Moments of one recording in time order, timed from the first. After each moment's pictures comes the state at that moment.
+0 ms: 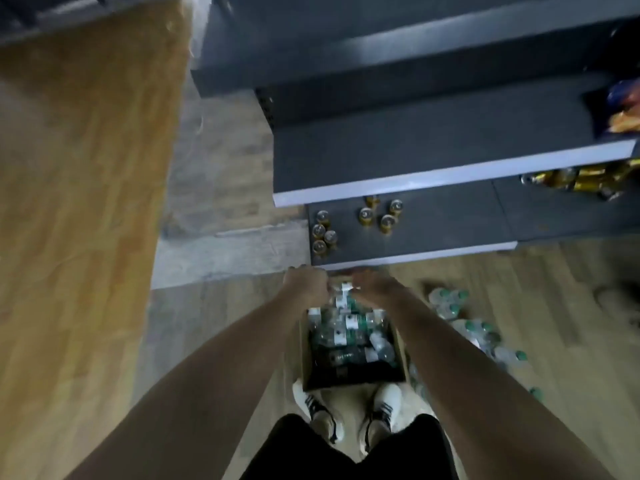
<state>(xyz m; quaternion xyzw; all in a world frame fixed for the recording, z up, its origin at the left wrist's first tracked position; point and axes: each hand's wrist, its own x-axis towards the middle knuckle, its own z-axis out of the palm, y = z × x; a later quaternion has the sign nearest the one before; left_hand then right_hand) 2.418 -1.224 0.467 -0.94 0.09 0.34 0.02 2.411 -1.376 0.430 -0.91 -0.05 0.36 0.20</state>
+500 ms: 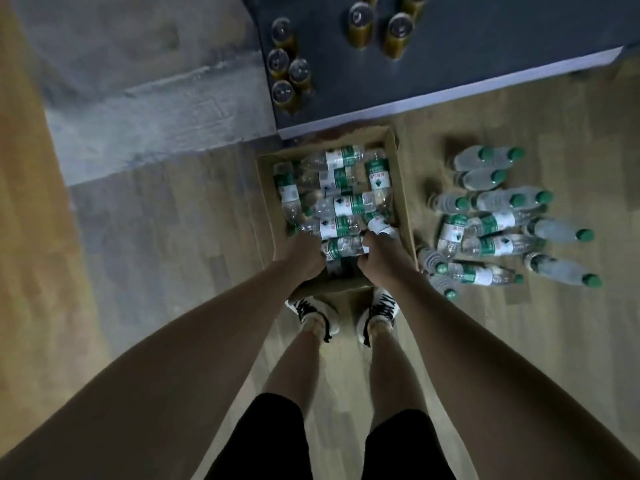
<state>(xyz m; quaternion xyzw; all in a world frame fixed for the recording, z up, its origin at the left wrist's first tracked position) 2.349 -1.208 0.123 -0.87 0.06 0.49 -0.04 2.302 -1.374 0.106 -0.87 0.10 0.41 0.26</state>
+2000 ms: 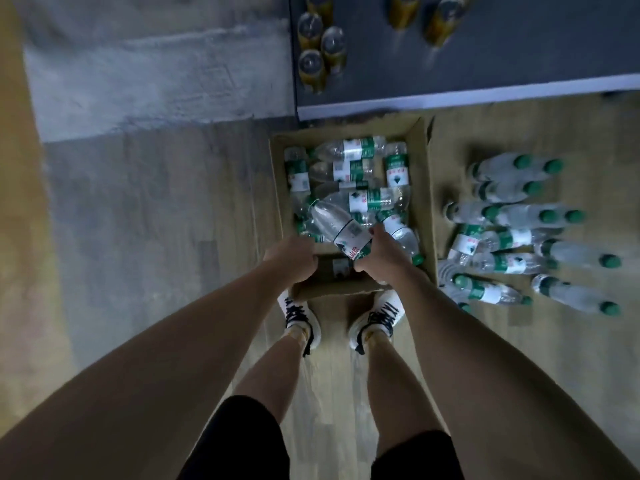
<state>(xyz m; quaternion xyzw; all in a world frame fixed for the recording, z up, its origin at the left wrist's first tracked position) 2.304 -1.128 0.006 -0.87 0.02 0.49 -0.07 2.288 -1.312 0.003 -0.80 0.20 0.47 0.30</state>
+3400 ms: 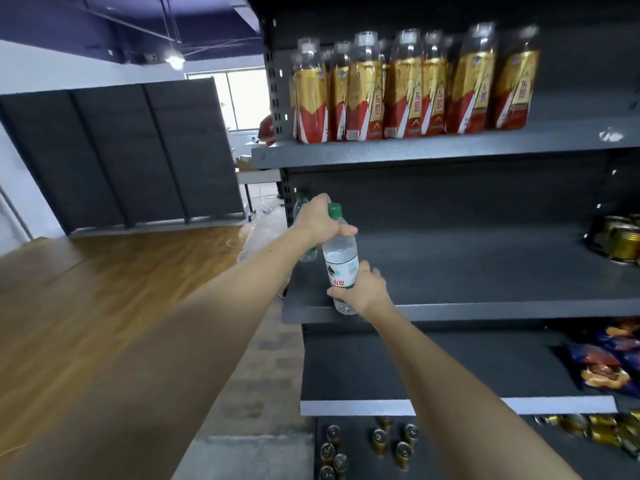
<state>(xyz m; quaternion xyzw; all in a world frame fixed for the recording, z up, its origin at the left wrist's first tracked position) 2.595 -1.215 0.884 -0.92 0.08 -0.09 -0.38 2.559 -1.329 0.761 -0.92 0.04 -0.05 0.39</state>
